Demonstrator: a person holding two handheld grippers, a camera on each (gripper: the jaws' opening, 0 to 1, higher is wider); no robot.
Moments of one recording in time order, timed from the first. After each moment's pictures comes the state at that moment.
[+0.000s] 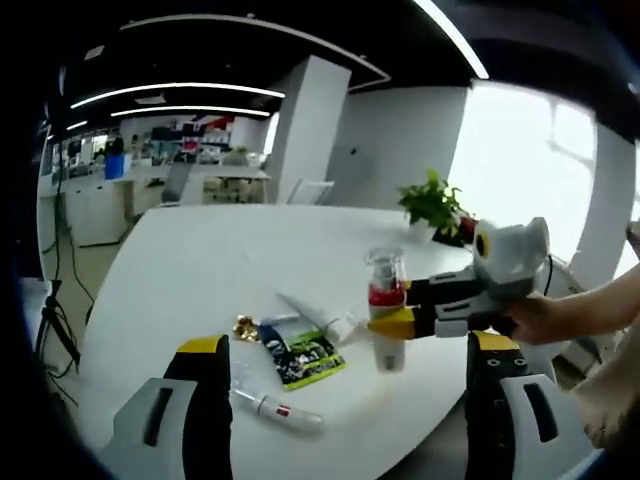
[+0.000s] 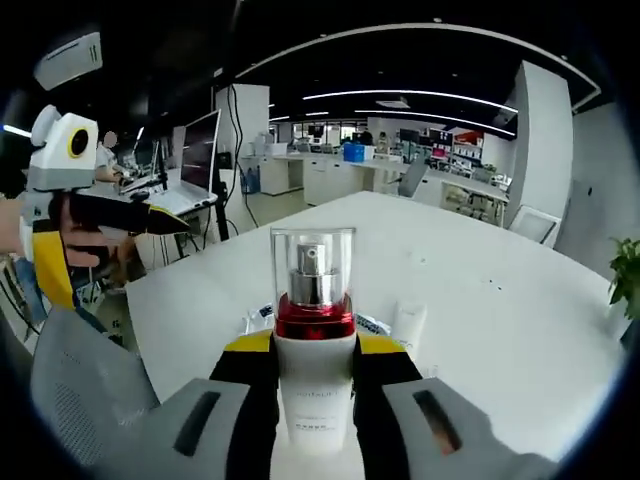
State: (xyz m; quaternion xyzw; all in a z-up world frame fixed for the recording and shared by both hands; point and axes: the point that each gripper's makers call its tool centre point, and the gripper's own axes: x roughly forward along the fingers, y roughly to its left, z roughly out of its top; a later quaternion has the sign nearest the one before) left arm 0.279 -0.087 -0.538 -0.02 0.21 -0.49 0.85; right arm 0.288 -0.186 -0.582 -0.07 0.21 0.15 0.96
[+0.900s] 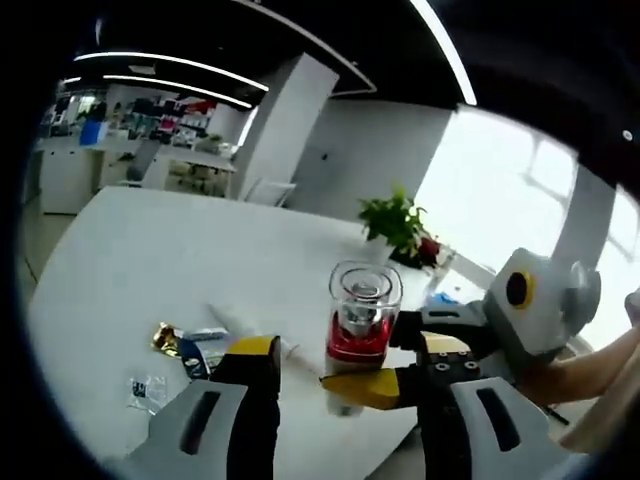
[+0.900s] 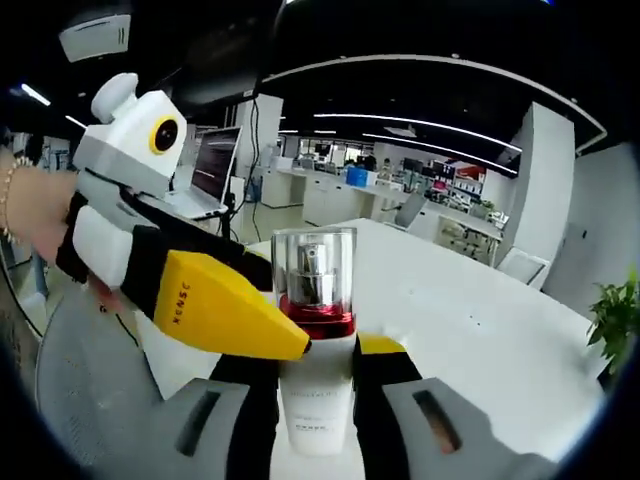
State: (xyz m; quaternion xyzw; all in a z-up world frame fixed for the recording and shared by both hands) left arm 0.257 -0.177 -0.521 -0.10 0.23 -0.55 0.80; right arm 0.261 -0.182 -0.544 -0.14 0.16 0.16 0.96
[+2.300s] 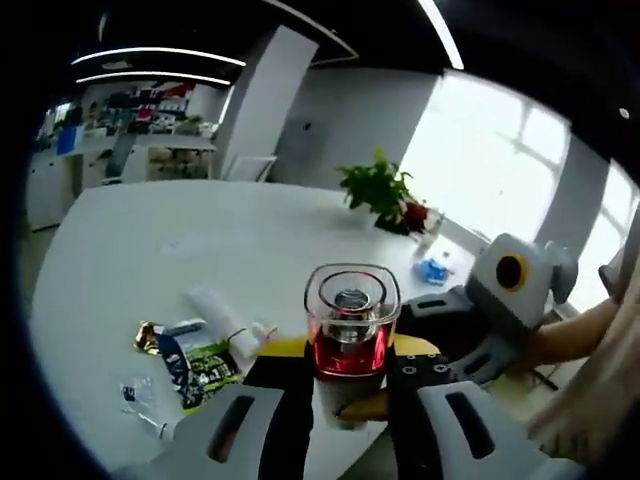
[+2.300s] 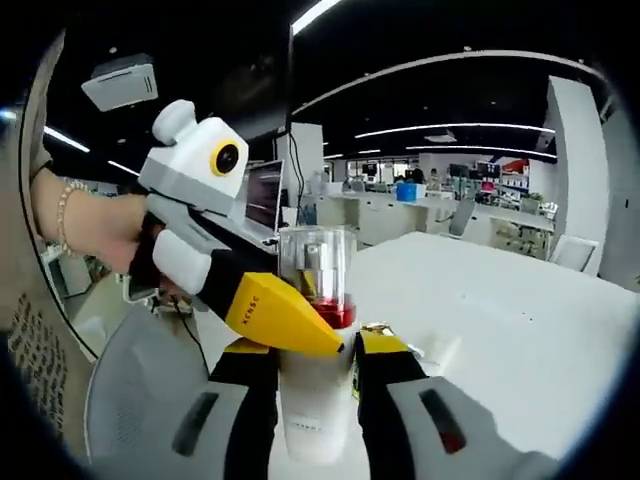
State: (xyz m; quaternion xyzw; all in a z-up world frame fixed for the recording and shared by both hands) left arm 0.226 -0.197 -0.515 -0.04 0.27 -0.60 0.75; right arm 0.227 -0.172 -0.526 0.01 0.11 0.32 0.94
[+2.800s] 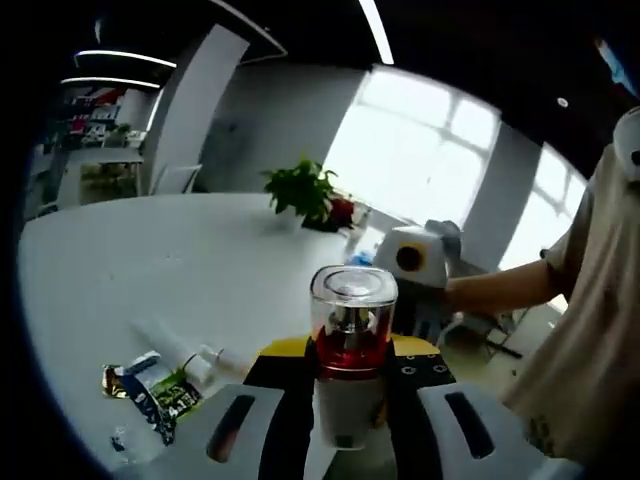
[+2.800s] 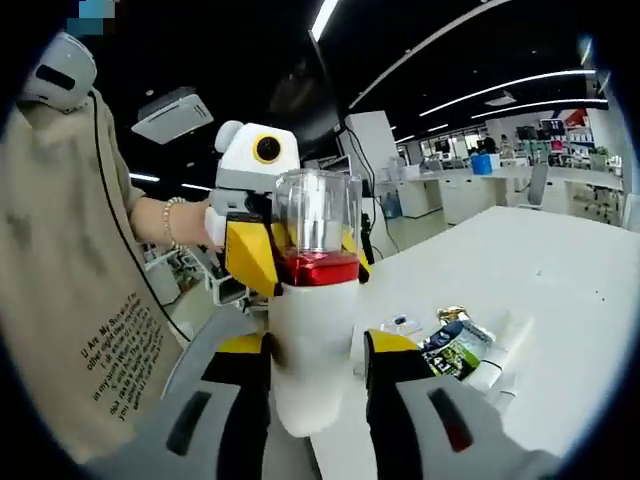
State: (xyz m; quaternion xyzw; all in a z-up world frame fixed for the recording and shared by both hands) left arm 0.193 -0.206 -0.480 -0.03 0.24 -0.72 0.65; right arm 0.190 -0.166 -0.527 0.06 0.15 0.49 0.86
